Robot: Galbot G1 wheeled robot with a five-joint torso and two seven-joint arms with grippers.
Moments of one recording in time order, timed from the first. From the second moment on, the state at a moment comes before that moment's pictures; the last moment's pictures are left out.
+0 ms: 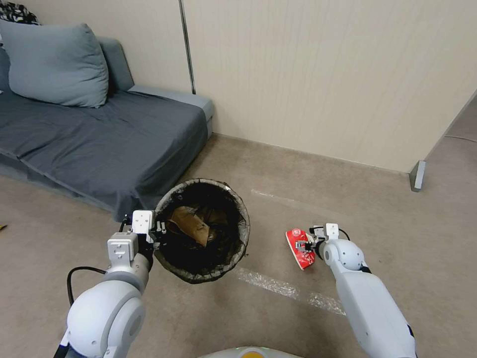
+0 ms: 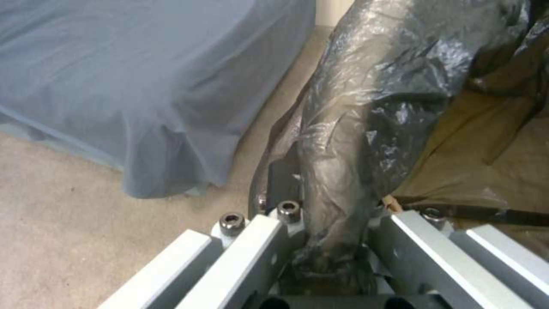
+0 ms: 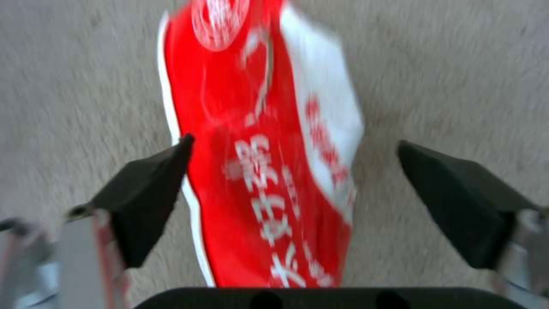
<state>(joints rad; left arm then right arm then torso) 1.53 -1.27 -0.51 -2.40 -0.31 0.74 -0.33 -0.97 1.37 0.43 1.21 0.31 -0.74 0.01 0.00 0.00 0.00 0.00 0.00</state>
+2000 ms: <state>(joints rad) 1.53 -1.29 -0.50 -2.38 -0.30 0.74 -0.32 -1.26 1.18 0.44 2.20 0.30 -0.31 -0.73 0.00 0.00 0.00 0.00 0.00</state>
